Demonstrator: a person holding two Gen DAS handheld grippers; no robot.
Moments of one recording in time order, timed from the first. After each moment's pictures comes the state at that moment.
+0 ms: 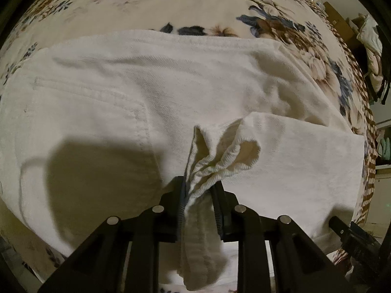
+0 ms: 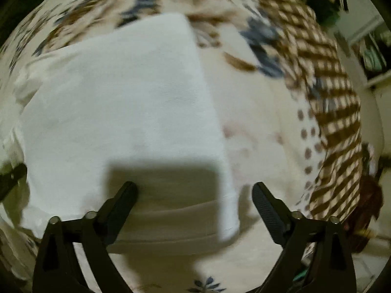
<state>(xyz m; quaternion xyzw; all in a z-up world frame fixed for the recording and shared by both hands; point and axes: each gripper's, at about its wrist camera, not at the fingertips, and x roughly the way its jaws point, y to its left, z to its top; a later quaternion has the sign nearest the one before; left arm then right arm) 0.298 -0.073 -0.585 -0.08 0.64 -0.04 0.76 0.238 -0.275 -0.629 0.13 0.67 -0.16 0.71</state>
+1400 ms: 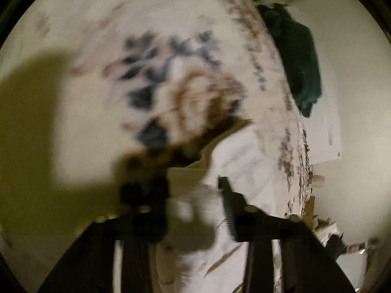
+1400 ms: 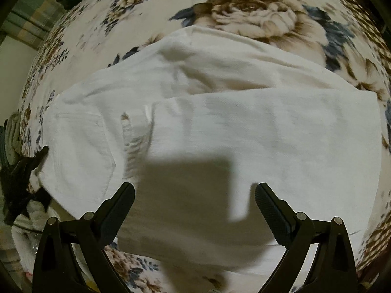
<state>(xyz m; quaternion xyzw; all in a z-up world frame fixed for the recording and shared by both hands) 0.207 0.201 -0.584 -0.52 0.37 0.12 0.76 0.279 -0.178 -0.630 0.12 0.66 0.05 0.74</state>
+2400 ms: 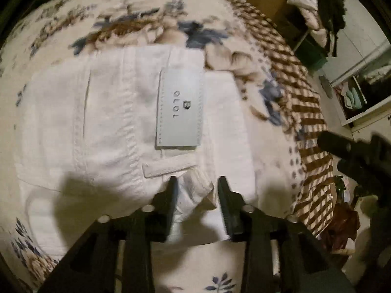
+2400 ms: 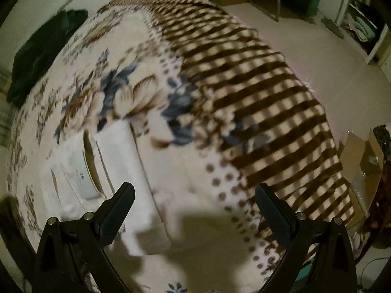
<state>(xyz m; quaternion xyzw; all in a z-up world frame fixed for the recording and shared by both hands) 0.195 -0.264 -0.518 -0.02 0.59 -0.19 0.79 0.189 -0.483 -0.559 0.23 0.56 -0.15 0.78</state>
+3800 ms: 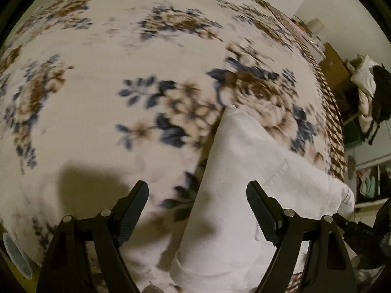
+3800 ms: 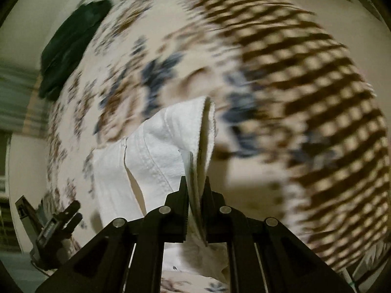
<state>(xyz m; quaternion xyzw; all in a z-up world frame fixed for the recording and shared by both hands) 0.267 -0.108 -0.501 -0.16 0.58 -0.02 0.80 0.255 -0.486 -0.571 0.32 0.58 -0.02 0.75</state>
